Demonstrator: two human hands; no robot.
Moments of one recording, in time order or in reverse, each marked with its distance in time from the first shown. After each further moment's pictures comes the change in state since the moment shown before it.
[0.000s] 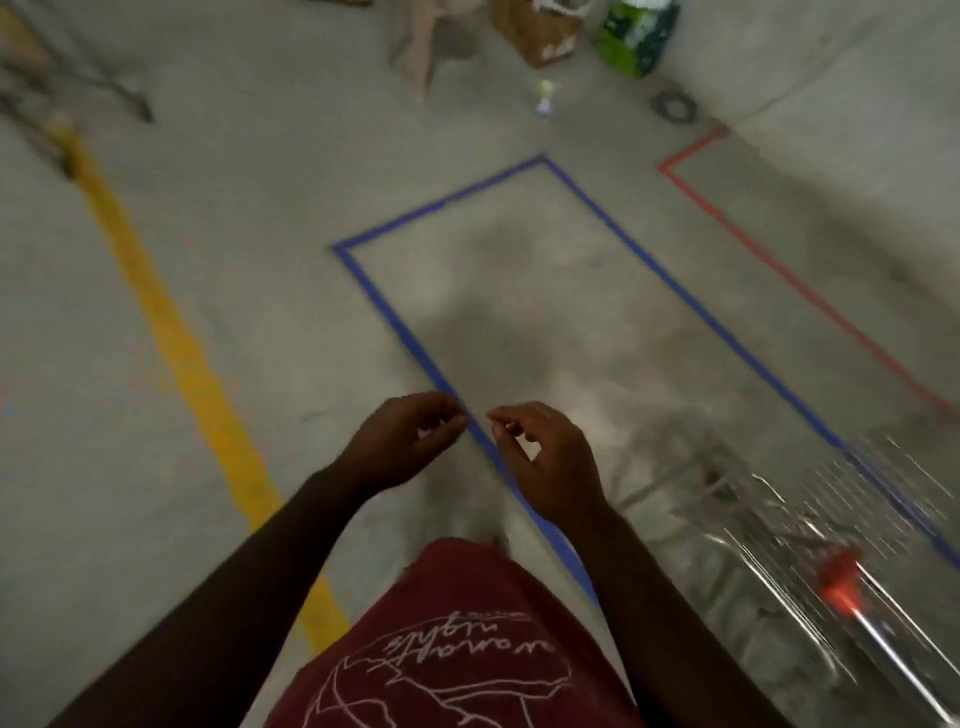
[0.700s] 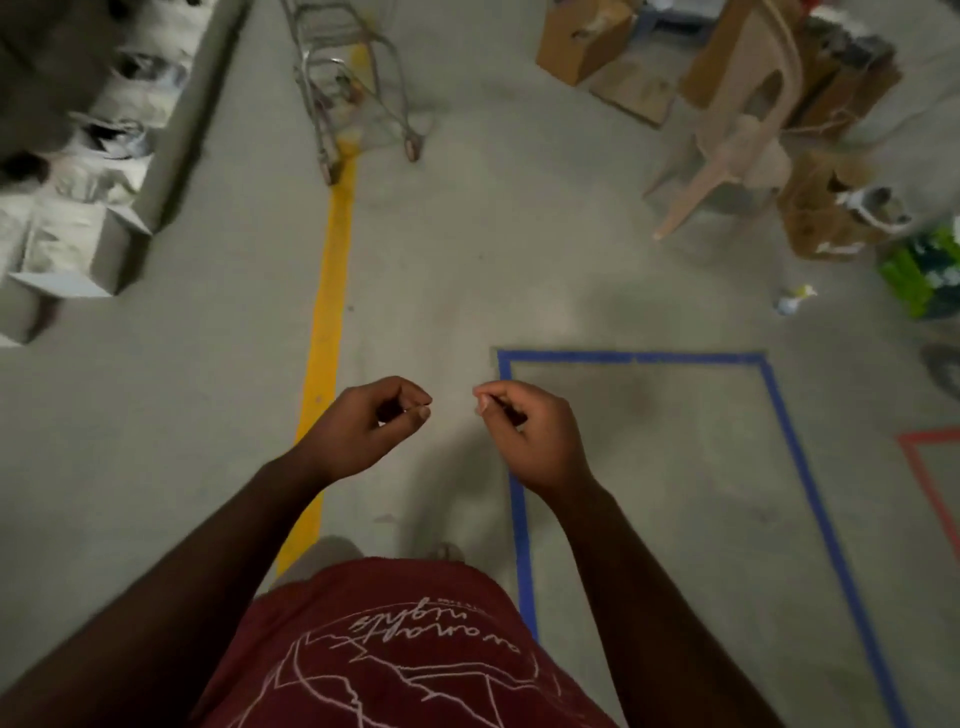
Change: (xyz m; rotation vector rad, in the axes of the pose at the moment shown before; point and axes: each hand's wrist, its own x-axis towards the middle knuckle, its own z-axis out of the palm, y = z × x) left_hand 0.168 -0.254 -0.373 -0.192 0.560 -0.363; right_hand 0.522 -0.116 0.280 0.263 -0.449 -0.258
